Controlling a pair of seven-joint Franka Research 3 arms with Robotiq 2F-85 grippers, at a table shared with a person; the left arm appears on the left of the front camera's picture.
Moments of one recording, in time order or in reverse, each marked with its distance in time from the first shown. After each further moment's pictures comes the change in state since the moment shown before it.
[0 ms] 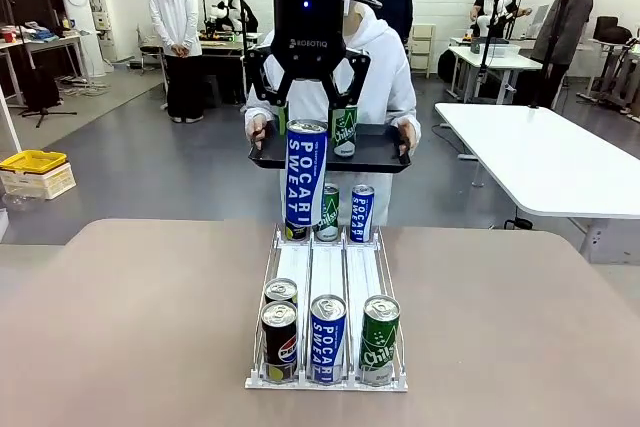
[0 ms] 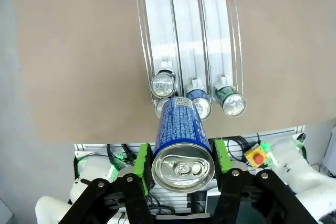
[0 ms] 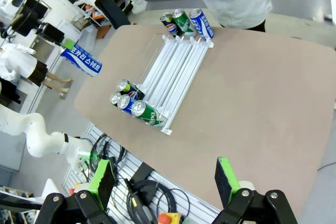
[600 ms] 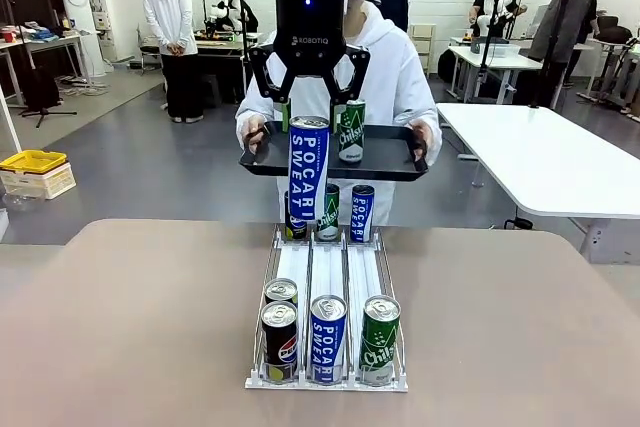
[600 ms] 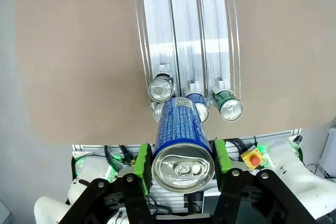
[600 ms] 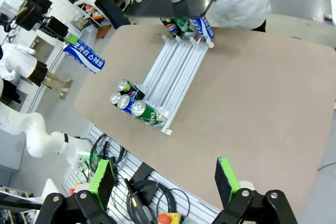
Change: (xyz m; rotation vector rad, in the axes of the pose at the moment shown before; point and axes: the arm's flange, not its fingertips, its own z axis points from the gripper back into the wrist) left arm 0.011 0.000 -0.002 -0.009 0.010 0.009; right arm 0.000 0.000 0.000 0.000 0.000 0.000
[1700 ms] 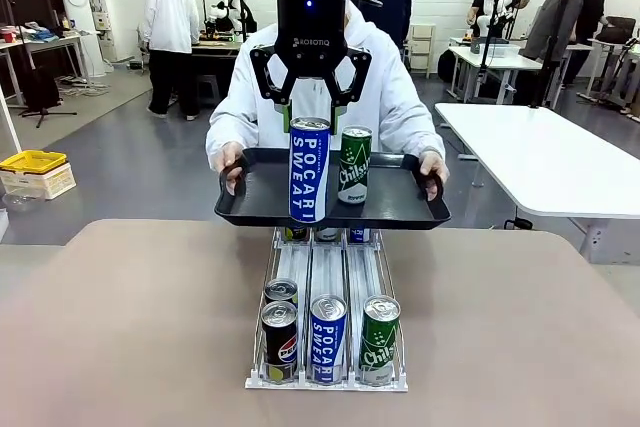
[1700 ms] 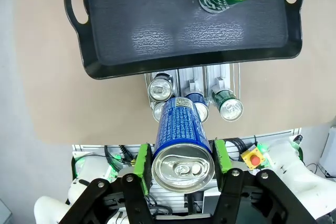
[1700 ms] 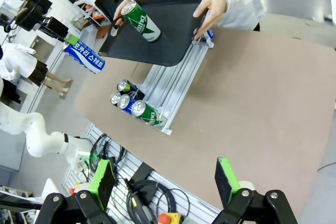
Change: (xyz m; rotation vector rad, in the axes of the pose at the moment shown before) left arm -0.001 -0.001 0.000 0.000 0.000 -0.002; right arm 0.000 0.000 0.000 0.000 0.000 0.001
